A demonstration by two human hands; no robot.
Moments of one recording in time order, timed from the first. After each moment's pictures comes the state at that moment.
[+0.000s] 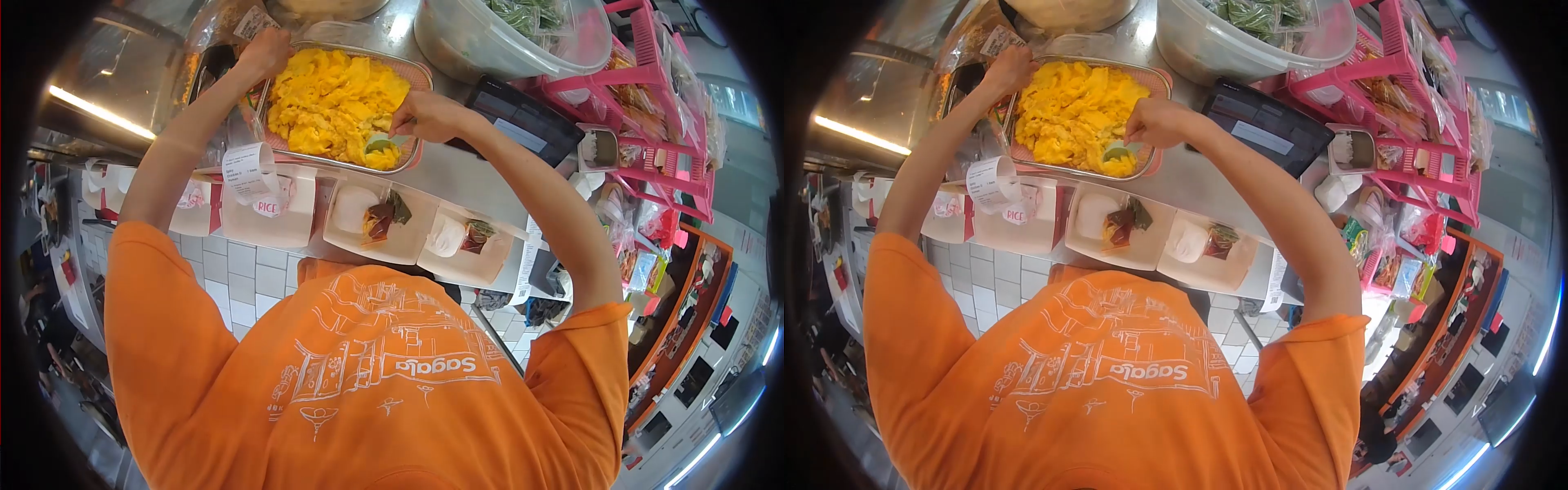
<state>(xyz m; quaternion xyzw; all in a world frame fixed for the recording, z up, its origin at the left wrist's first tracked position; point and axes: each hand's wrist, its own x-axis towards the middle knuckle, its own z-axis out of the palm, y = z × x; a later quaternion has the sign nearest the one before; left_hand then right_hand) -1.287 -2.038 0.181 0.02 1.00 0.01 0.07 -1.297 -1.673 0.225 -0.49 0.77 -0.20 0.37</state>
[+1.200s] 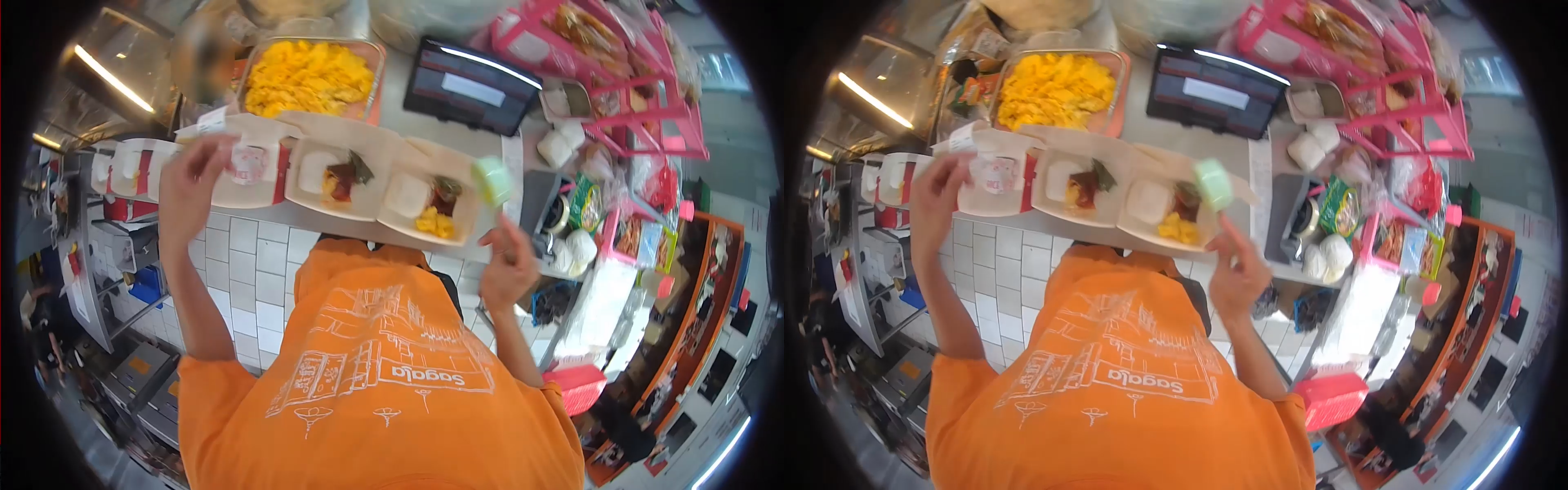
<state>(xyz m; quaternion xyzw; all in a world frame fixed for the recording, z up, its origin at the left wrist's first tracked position) -0.998 -1.869 0.380 -0.13 0.87 0.47 -0.03 -0.992 -1.443 0.296 -0.03 0.87 -0.48 -0.10</state>
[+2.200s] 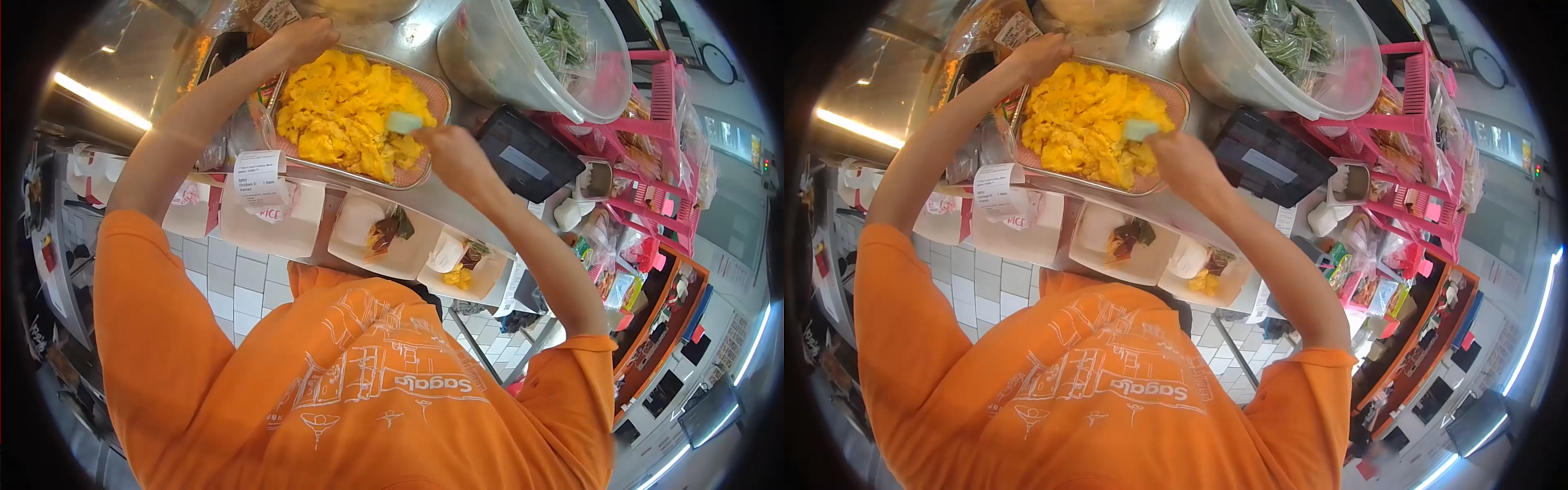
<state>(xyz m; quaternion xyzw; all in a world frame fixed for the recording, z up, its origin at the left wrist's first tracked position) -1.300 -2.013 0.208 0.18 0.97 -0.05 0.15 -1.247 -1.672 0.247 -0.42 0.87 -0.17 0.19</state>
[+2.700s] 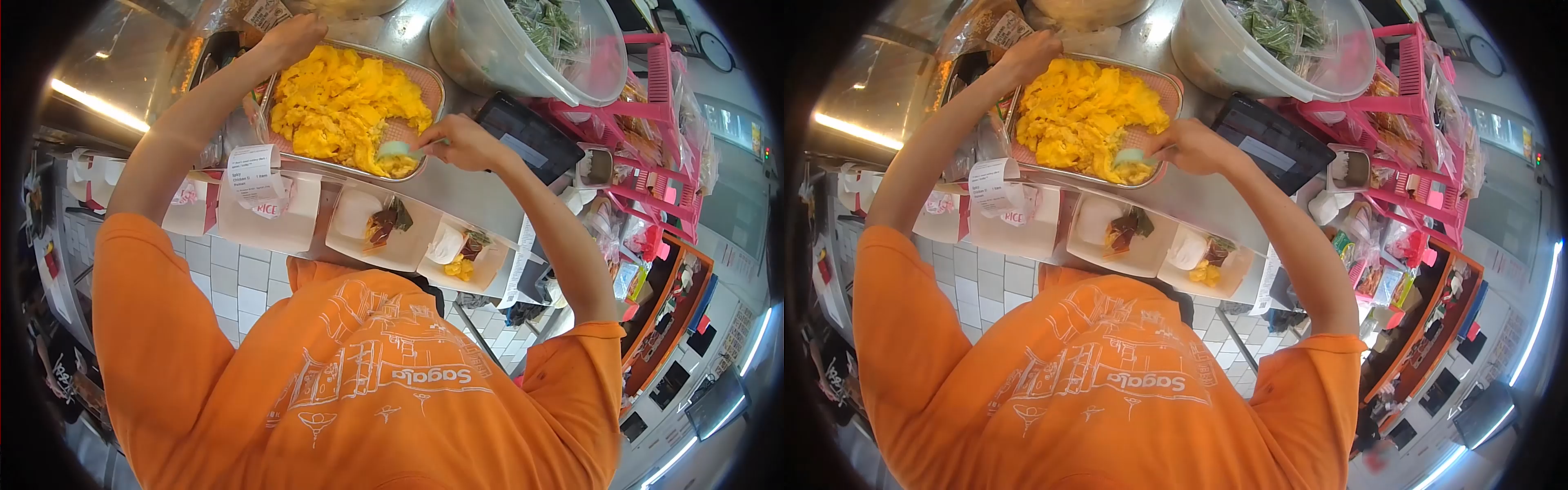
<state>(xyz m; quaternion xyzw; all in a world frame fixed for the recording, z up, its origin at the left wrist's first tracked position) -1.293 -2.018 0.195 0.15 0.99 0.00 0.04 -1.283 -1.652 0.255 -0.43 0.78 -0.21 0.40</state>
